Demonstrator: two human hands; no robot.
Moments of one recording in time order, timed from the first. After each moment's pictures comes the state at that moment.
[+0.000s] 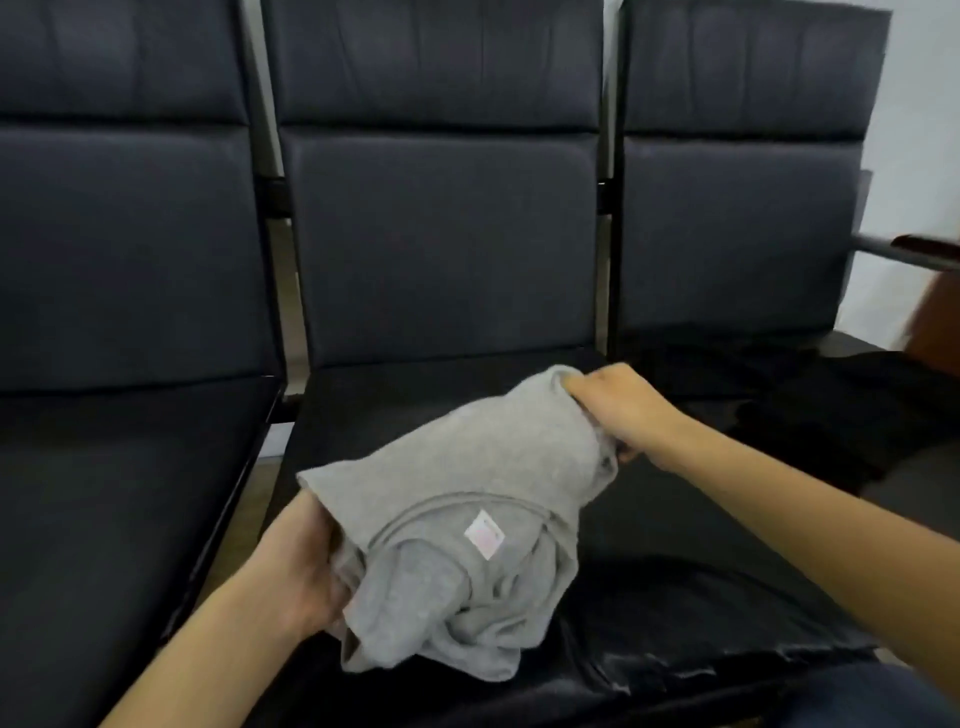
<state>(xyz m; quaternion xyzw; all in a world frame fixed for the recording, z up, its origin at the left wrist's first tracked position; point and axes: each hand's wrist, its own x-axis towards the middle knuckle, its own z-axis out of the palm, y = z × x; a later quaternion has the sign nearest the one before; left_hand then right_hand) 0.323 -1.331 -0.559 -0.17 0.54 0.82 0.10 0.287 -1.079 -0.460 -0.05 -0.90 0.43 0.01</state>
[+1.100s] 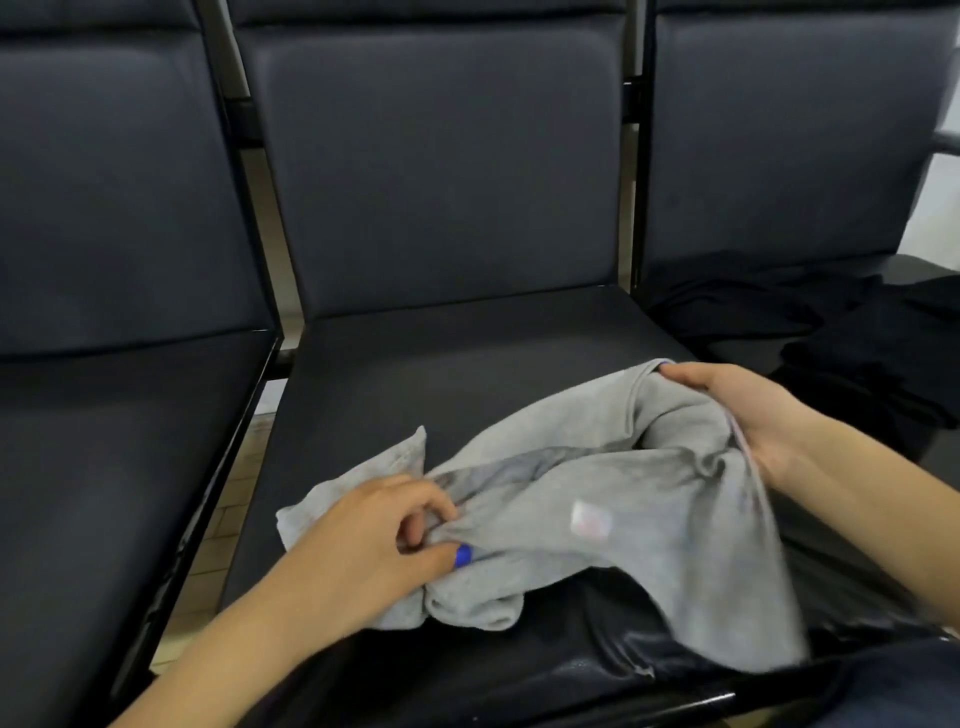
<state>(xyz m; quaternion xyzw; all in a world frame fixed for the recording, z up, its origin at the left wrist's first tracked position) 0.344 -1.313 -0.551 0.18 0.93 0.31 0.01 0.281 -1.021 -0.511 -0.23 -0.58 0.76 -0.19</state>
